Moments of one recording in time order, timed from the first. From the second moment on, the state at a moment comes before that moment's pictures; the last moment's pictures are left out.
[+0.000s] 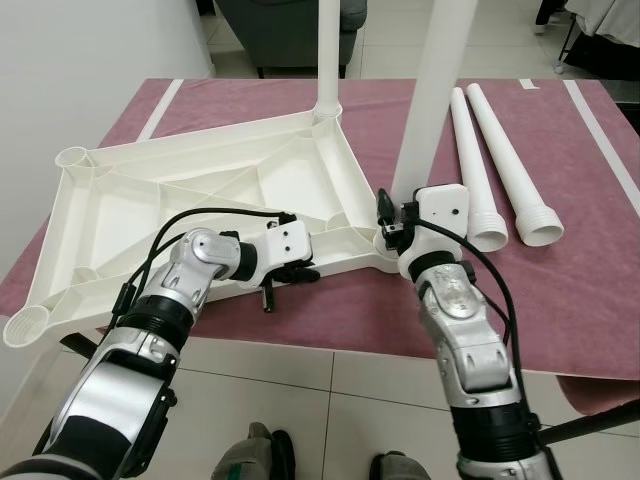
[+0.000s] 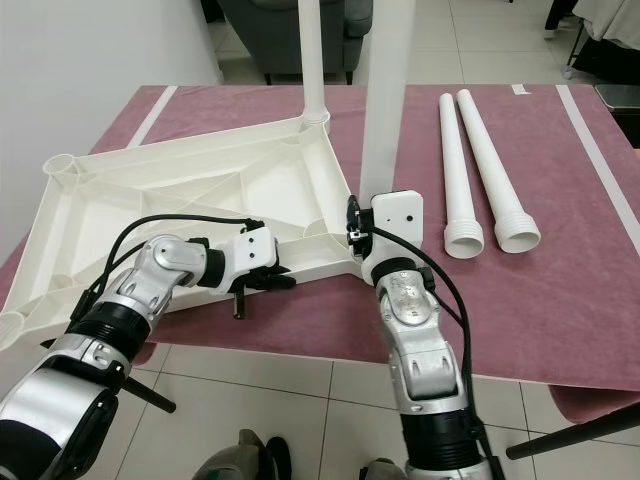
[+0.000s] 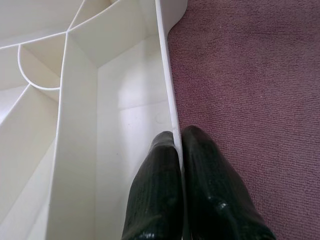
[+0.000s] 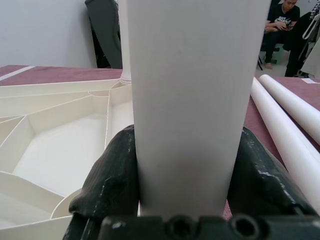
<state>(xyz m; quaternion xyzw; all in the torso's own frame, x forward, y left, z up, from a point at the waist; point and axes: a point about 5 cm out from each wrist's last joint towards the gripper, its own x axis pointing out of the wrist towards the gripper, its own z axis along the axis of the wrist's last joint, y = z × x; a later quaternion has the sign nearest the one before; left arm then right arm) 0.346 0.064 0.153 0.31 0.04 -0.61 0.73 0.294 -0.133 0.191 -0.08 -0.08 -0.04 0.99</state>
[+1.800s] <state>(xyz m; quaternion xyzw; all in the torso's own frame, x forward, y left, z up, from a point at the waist) 0.290 0.124 0.166 0.18 0.07 -0.47 0.86 0.288 -0.130 0.174 -0.09 -0.08 0.09 0.99</state>
